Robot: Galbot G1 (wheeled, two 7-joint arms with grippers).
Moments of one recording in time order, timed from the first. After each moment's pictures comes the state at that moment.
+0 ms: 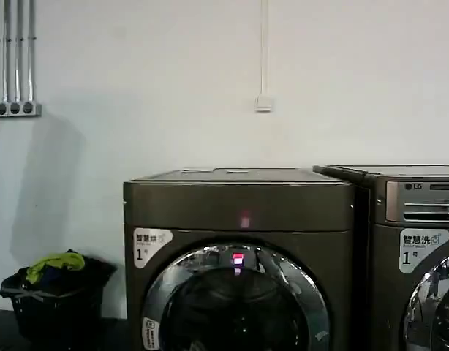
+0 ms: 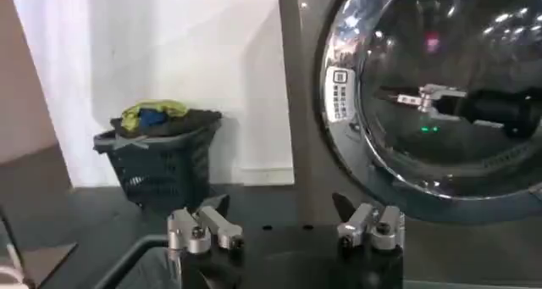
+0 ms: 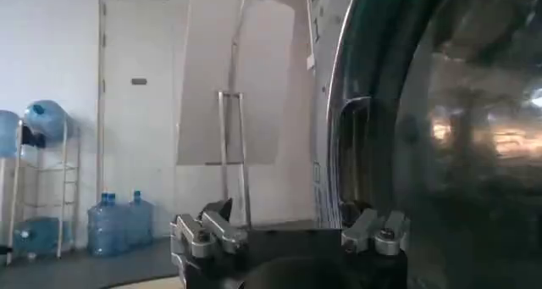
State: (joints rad) left arm 1.82 -1.61 -0.88 -2.57 -0.09 0.37 0.14; right arm -0.14 1.33 -0.53 1.07 1.02 0.22 -0.58
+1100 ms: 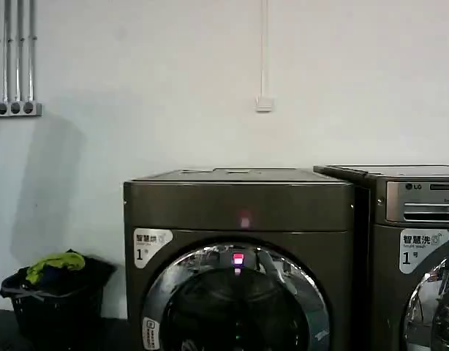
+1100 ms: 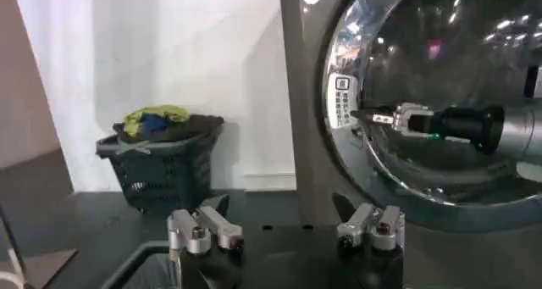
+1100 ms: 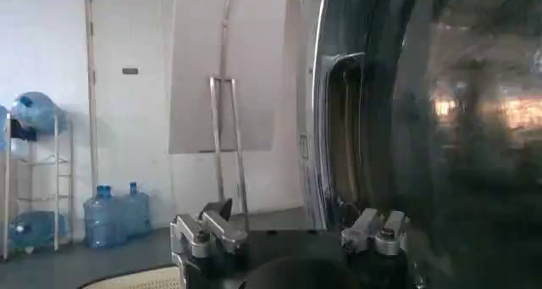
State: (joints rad) left arm 1.82 -1.61 -0.89 -2.57 -0.09 0.37 0.14; right arm -0.11 1.40 -0.53 0.93 1.02 0.21 -0.60
